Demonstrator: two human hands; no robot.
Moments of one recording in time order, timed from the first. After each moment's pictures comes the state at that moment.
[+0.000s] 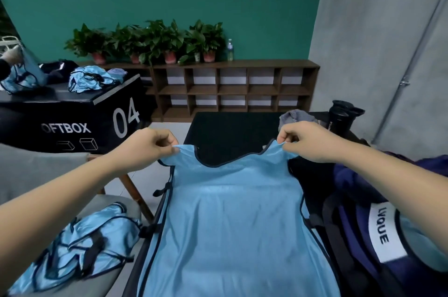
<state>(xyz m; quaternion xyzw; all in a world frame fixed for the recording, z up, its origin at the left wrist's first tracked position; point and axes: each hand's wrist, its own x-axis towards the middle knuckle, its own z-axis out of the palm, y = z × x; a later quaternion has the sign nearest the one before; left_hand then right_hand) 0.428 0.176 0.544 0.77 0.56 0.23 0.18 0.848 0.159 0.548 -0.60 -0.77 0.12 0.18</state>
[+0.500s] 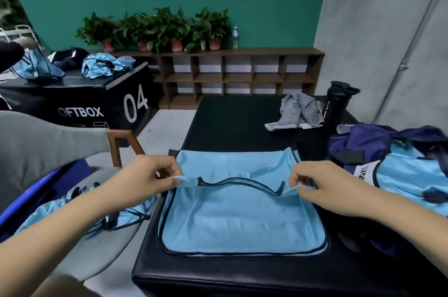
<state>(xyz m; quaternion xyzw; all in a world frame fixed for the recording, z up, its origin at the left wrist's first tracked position) 0.409 0.017 0.497 0.83 0.50 0.19 0.17 0.843 -0.013 0.483 -0.51 -0.83 0.15 0.16</state>
